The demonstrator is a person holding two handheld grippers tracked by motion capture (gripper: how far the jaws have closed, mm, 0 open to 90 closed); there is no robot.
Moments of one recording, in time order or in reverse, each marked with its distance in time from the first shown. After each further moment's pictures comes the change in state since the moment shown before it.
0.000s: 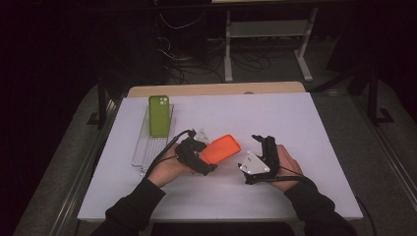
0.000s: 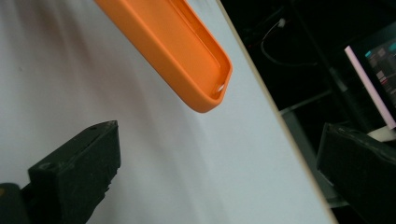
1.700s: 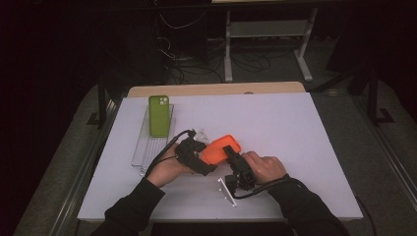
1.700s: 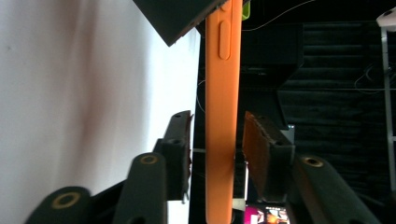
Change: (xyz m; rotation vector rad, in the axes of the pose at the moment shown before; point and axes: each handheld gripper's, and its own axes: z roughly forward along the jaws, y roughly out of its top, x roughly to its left) left arm -0.001 0.000 -0.003 0.014 -0.006 0.016; right arm 0.056 0.027 0.023 -0.116 -0.289 -0.643
